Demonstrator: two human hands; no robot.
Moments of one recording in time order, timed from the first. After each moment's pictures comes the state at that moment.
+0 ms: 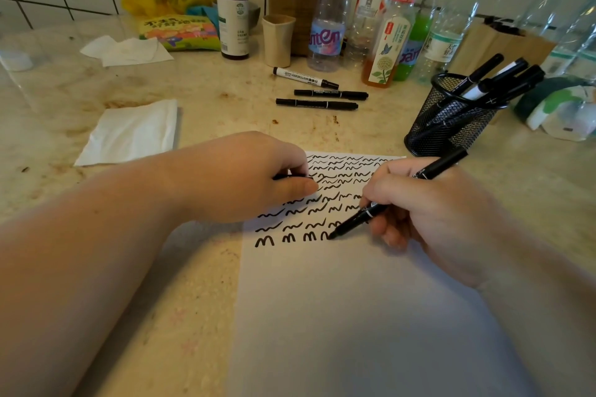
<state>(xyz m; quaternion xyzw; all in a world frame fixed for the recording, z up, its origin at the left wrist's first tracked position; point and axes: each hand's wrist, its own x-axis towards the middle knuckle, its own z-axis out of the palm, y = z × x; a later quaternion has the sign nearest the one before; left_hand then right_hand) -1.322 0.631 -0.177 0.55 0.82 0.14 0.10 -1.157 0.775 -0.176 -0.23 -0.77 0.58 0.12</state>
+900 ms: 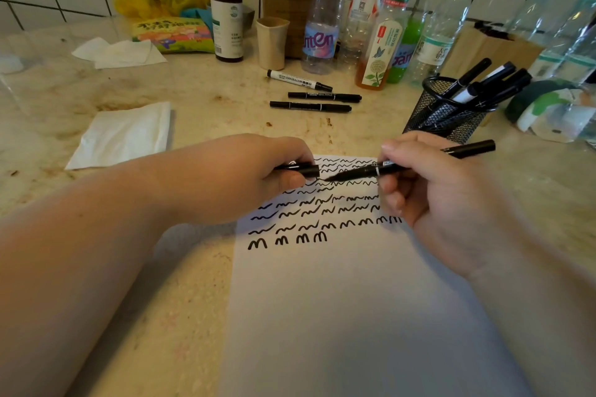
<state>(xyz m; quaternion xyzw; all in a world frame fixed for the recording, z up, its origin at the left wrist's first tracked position) -1.319 0.631 -0.173 0.55 0.81 0.17 0.12 -1.163 0.788 -0.177 -0.20 -0.64 0.70 0.25</state>
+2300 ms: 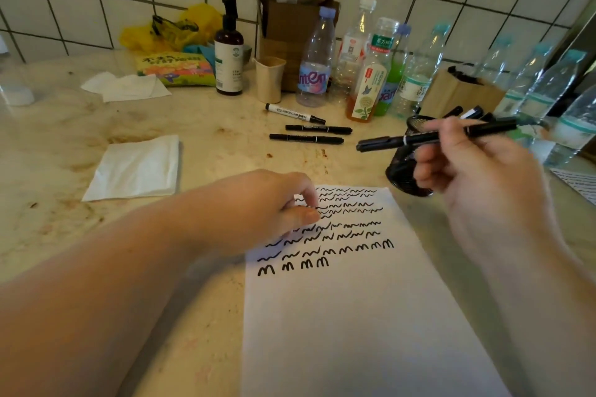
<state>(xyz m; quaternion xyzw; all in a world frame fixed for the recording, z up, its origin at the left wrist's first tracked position) -1.317 0.631 -0.178 0.55 0.80 0.20 0.15 -1.152 0.803 -0.147 -0.20 -0.68 0.55 0.43</state>
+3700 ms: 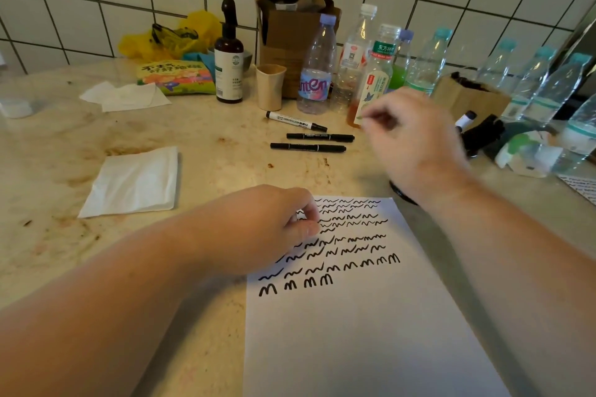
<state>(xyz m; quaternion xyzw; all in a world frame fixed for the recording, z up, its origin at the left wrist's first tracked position) -1.316 0.636 -0.177 0.52 0.81 0.21 0.16 -1.228 0.833 -0.134 -0.13 -0.91 0.09 0.38</state>
